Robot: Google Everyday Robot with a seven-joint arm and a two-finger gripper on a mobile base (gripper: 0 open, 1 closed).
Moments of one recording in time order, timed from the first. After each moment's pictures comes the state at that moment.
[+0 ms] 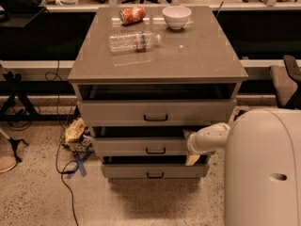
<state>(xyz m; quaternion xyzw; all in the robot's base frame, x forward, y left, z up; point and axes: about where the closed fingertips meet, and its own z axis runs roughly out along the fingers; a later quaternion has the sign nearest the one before) 0.652 -0.177 0.412 -0.72 0.65 -0.09 0.22</state>
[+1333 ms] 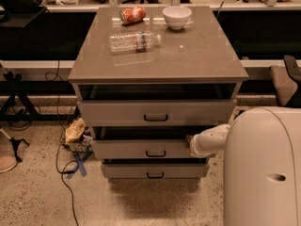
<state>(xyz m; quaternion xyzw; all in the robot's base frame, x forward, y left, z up) 0.639 -0.196 0.409 -0.70 0.68 -0.08 0.21</state>
